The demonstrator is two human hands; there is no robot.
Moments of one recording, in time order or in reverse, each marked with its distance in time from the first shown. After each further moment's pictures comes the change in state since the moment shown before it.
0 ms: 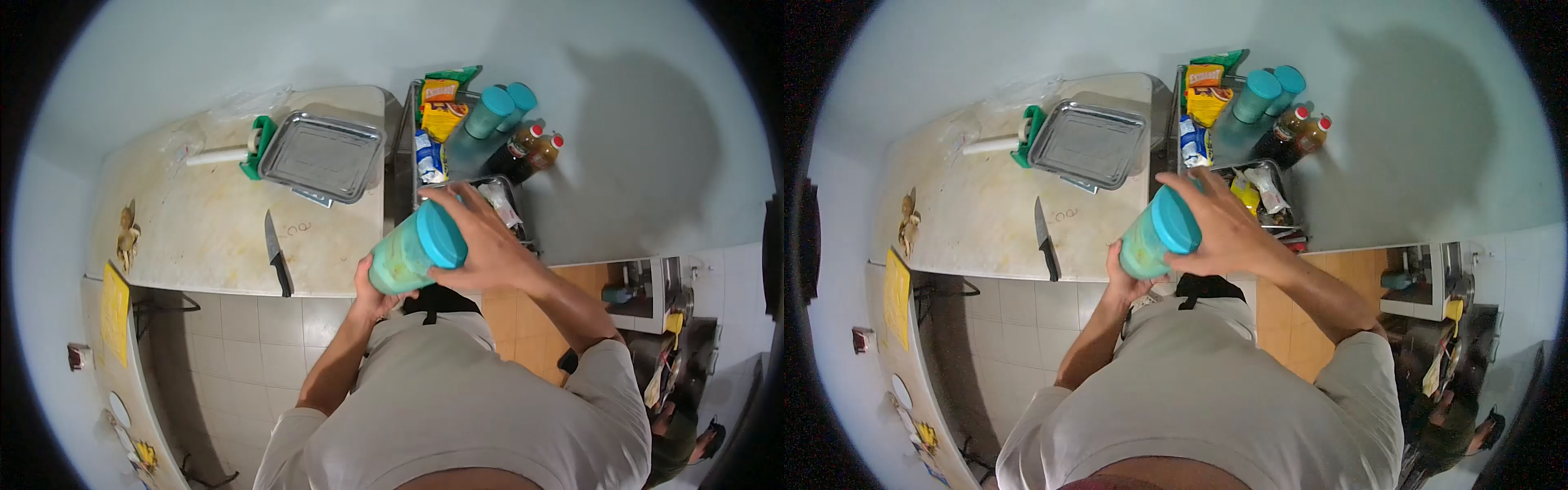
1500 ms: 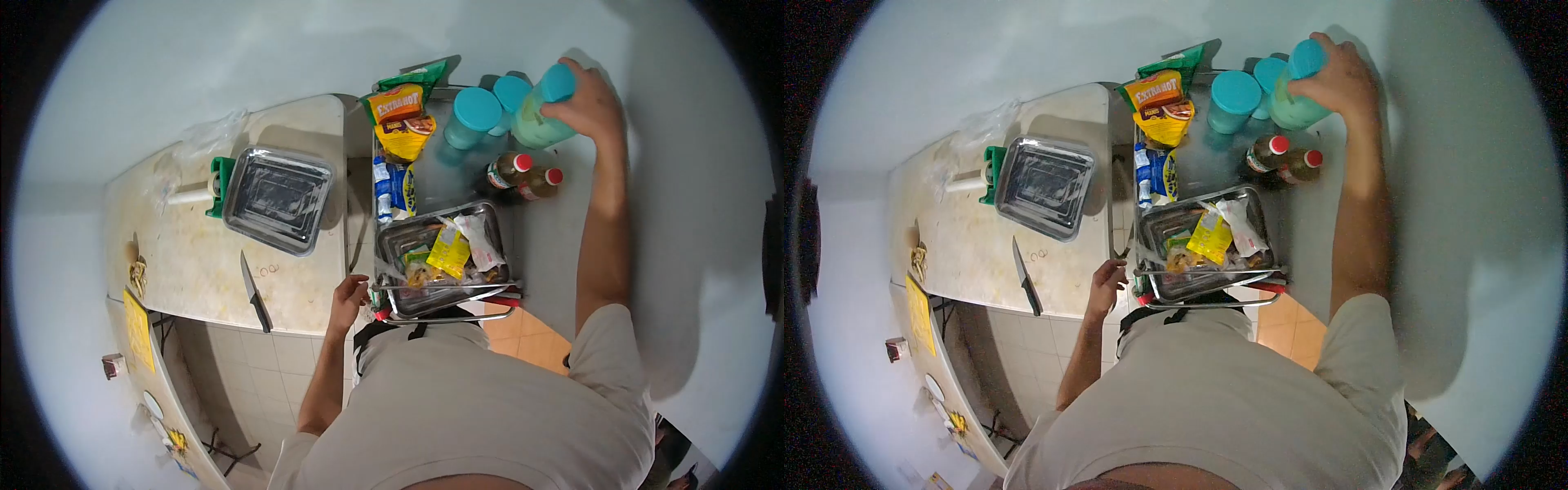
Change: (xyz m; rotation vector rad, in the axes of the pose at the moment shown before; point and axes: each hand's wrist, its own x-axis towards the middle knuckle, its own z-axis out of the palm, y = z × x) left_hand 0.135 -0.017 -0.027 1.002 0.659 -0.047; right_hand 0.114 0.391 -0.241 -0.617 0.304 0.590
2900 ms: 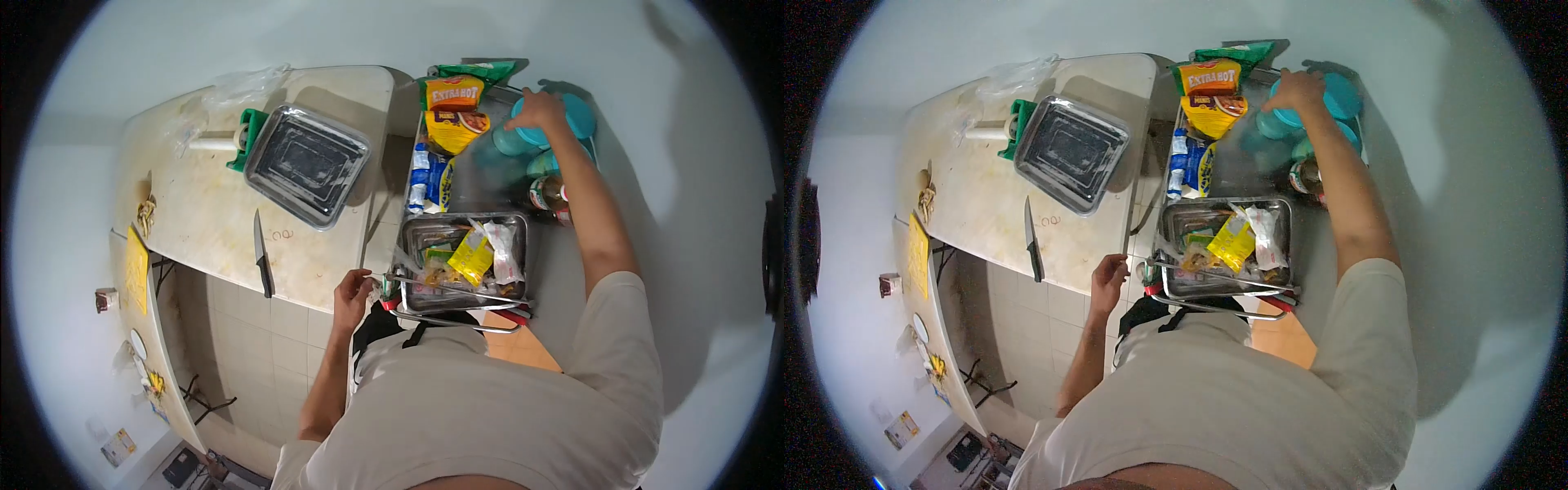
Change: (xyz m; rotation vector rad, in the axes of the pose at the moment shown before) left_hand -0.031 0.005 0.007 -0.037 0.298 0.090; right_hand 0.081 -0.099 0.199 -0.290 -0.606 -0.150
